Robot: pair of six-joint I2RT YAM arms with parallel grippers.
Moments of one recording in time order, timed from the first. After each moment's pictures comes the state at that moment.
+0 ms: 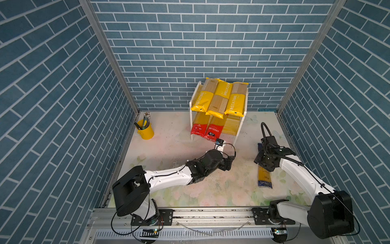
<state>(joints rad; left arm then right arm) -1.07 1.52 0.90 0.17 -0.24 -0.51 0.19 1.22 0.80 -0.83 0.09 0.74</state>
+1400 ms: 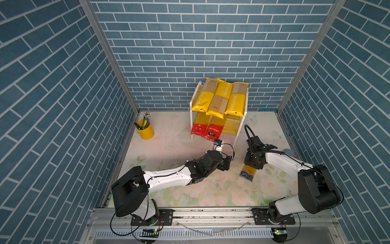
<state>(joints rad) -1.08 1.51 0.90 0.13 -0.29 -0.53 0.40 1.47 0.82 -0.66 0.07 0.70</state>
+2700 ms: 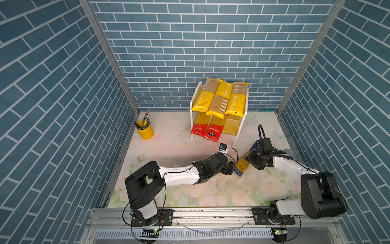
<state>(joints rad) -1.09 1.66 0.93 0.15 -0.20 -0.57 0.21 1.40 0.69 -0.41 -0.18 0.79</state>
